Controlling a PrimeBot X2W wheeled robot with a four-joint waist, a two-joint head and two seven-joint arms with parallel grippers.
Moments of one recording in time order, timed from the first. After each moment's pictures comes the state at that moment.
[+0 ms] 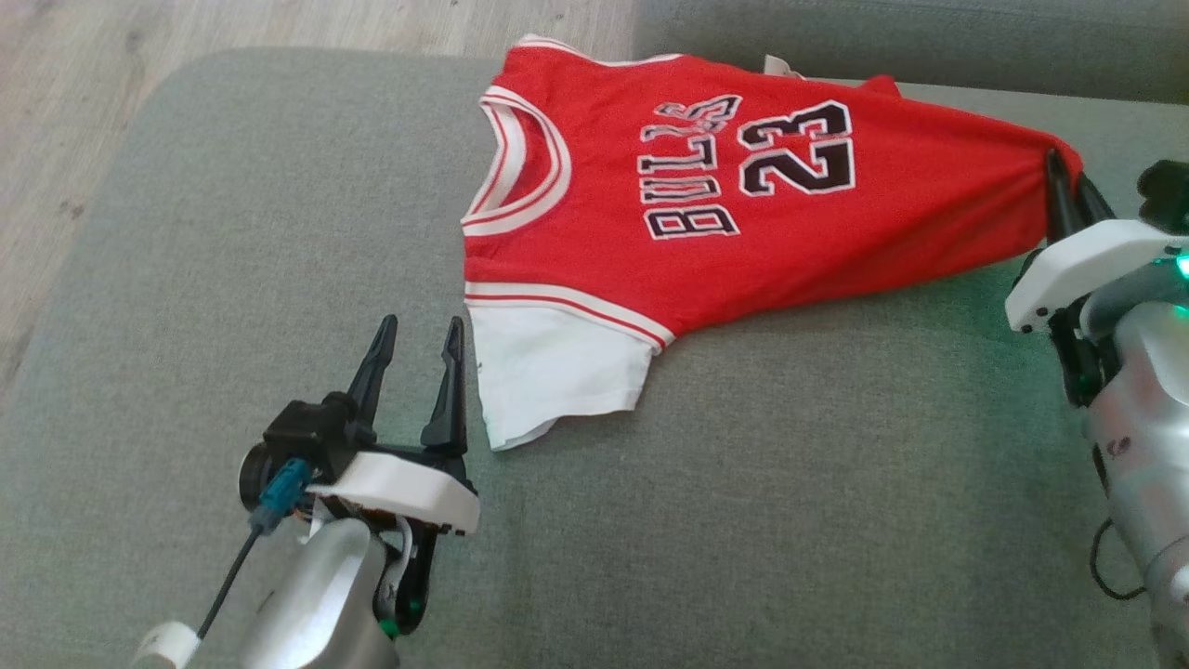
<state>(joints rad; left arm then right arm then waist) -0.34 0.11 -0.42 0.49 -0.47 0.01 -0.26 -0.81 -0.28 0.17 1.13 0.30 0.13 -0.23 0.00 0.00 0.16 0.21</state>
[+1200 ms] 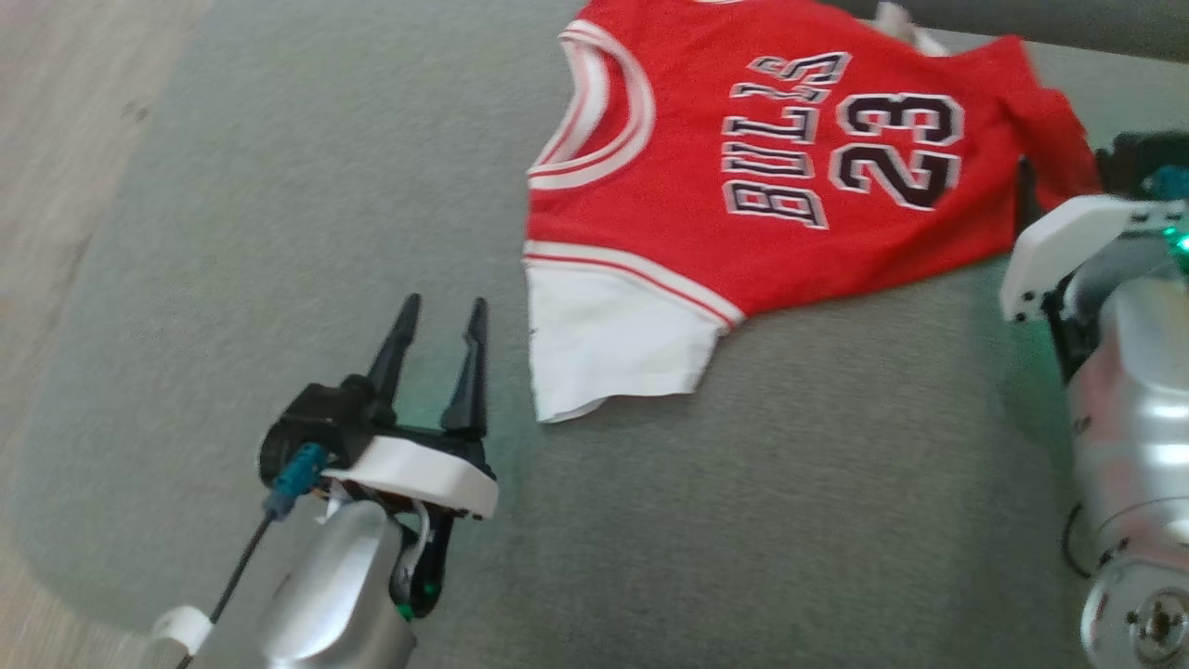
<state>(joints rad) -0.37 0.06 -0.40 0.50 -0.43 -0.04 -0.26 -0.87 -0.15 -0.42 1.11 -0.47 0.13 -0.06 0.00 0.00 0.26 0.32</state>
